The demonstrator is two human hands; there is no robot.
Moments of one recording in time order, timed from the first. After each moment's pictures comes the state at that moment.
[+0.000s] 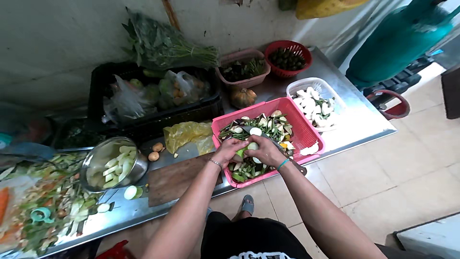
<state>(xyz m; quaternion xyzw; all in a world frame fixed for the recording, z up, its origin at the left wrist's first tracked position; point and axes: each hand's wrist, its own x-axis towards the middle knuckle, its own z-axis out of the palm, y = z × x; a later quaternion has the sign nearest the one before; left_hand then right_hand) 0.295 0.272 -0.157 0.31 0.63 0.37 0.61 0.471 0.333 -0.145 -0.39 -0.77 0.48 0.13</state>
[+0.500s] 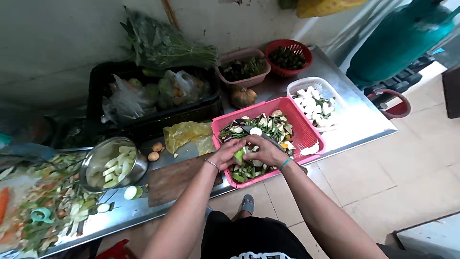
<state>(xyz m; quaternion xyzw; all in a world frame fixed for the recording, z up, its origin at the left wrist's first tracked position) 0.289 0.264 -0.154 0.29 0.55 0.39 0.68 0.472 0.338 -0.144 -0.32 -0.79 0.51 0.12</state>
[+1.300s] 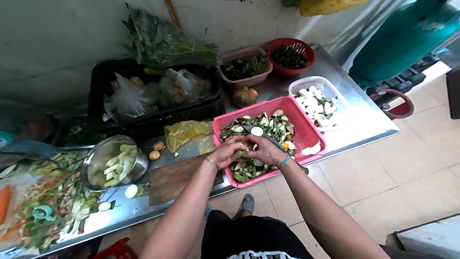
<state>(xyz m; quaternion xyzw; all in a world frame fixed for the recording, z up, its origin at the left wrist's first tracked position) 0.290 0.267 -0.140 0.28 0.53 0.39 0.69 0.466 0.338 -0.143 -0.30 -0.79 0.52 0.12</state>
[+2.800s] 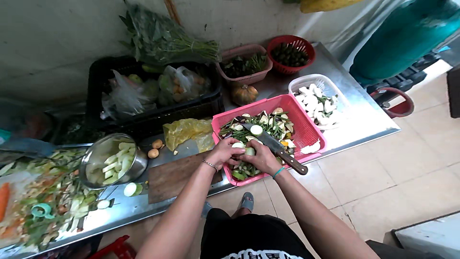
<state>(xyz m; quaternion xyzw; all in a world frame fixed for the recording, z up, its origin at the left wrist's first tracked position) 0.289 0.258 -0.132 0.30 0.66 0.32 0.62 0.465 0.307 -0.158 -0.45 -0.75 0.47 0.10</state>
